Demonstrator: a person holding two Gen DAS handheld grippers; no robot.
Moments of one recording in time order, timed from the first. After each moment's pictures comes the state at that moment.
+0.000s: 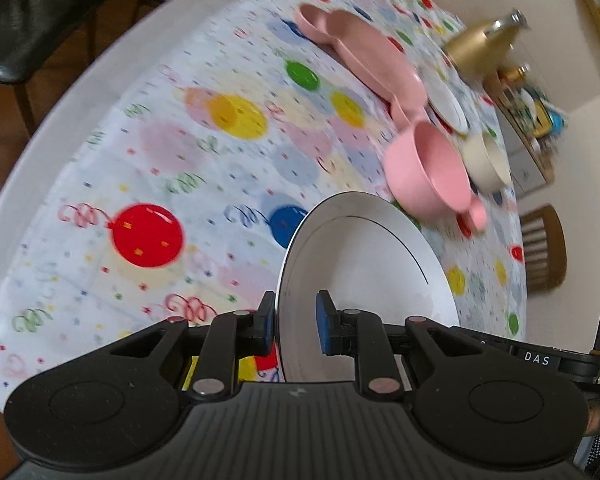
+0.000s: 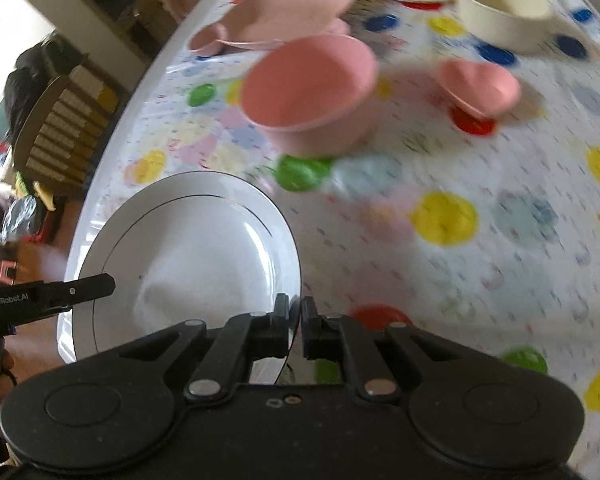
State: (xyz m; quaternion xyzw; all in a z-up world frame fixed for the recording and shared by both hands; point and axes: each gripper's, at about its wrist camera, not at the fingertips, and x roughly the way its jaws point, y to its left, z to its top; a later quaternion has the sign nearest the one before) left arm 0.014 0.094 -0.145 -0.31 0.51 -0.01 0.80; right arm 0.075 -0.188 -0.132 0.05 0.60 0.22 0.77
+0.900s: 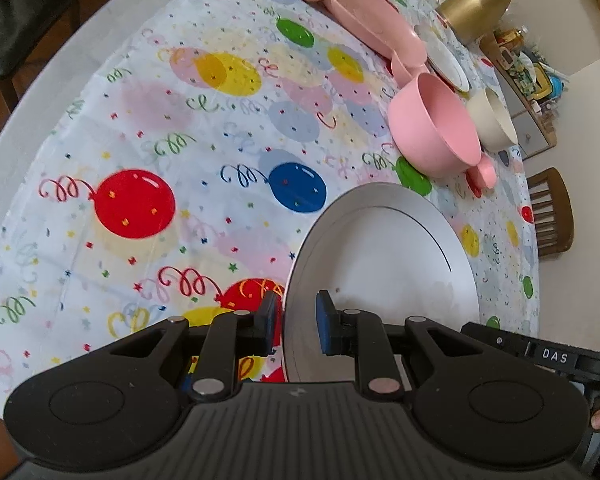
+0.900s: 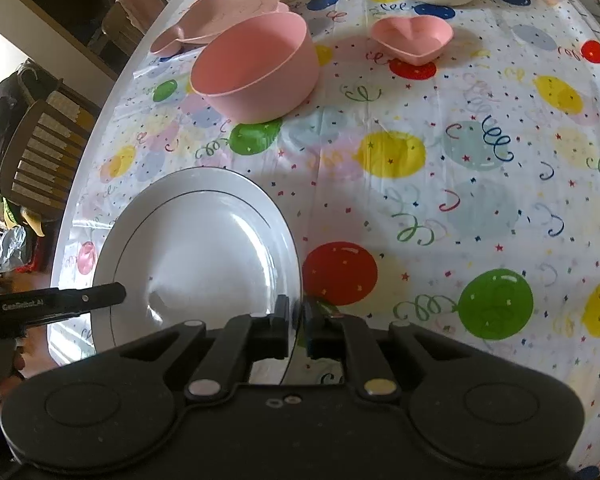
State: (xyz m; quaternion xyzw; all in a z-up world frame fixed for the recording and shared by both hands) left arm 0.011 0.086 -0.162 -0.29 0.54 -0.03 0.79; right arm 0.049 -0.209 -0.144 0.08 0.60 0.18 0.78
